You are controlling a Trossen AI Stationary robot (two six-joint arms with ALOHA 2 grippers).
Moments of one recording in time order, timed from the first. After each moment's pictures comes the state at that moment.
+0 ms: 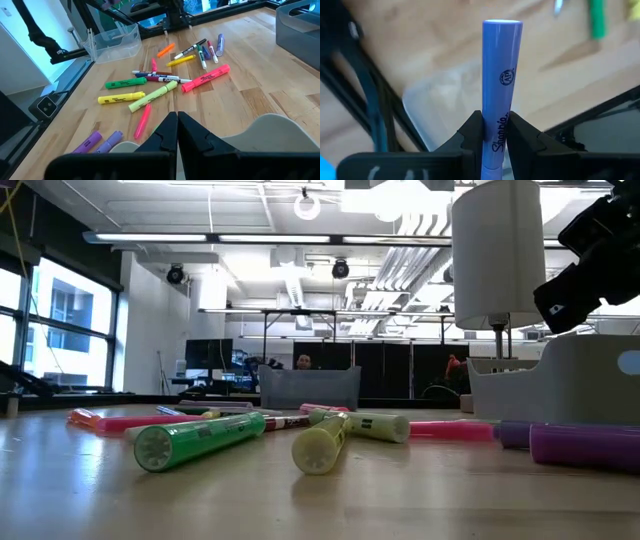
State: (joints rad) left arm -0.88 1.41 1.37 -1.39 -0.08 -2.01; right arm 0.05 0.01 0.11 -0.35 -0.05 0.29
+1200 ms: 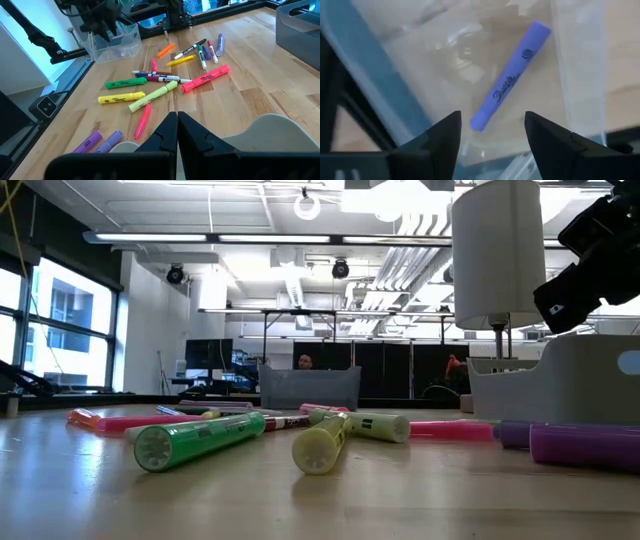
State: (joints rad) left arm -1.00 1.64 1.20 -1.11 0.12 -2.13; right arm 0.05 0.01 0.11 -0.35 -0.05 0.29
